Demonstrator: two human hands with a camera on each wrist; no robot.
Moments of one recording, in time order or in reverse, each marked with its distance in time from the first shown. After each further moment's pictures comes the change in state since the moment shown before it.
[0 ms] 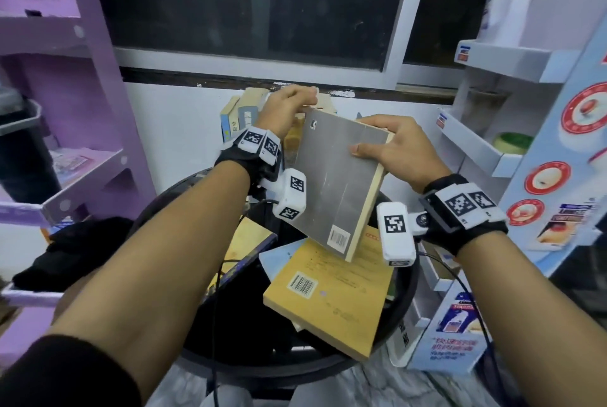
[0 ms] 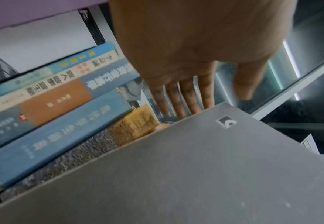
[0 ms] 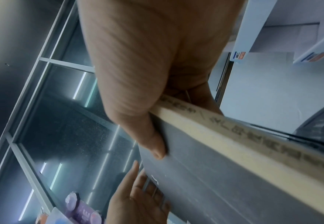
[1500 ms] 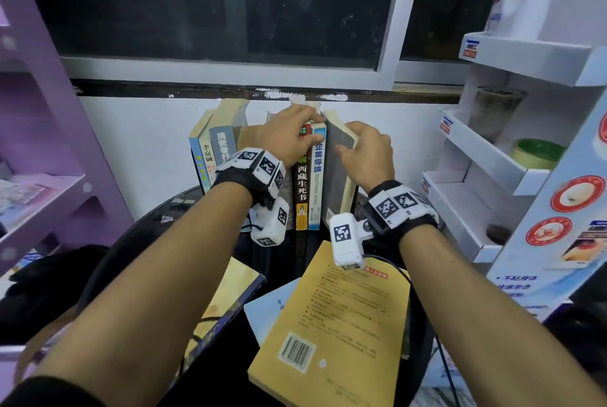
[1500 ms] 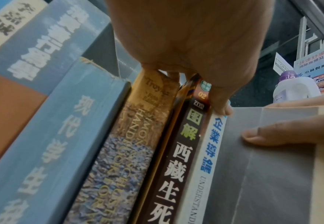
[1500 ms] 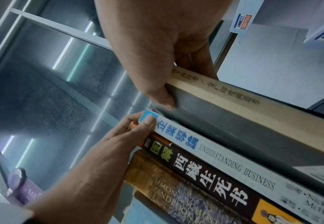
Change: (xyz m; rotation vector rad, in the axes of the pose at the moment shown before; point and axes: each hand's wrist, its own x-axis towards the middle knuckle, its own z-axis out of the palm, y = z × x) left_hand 0.074 -0.057 0.017 0.939 -0.156 0.356; right_hand 0.093 0.066 0.056 -0.329 0.275 0.155
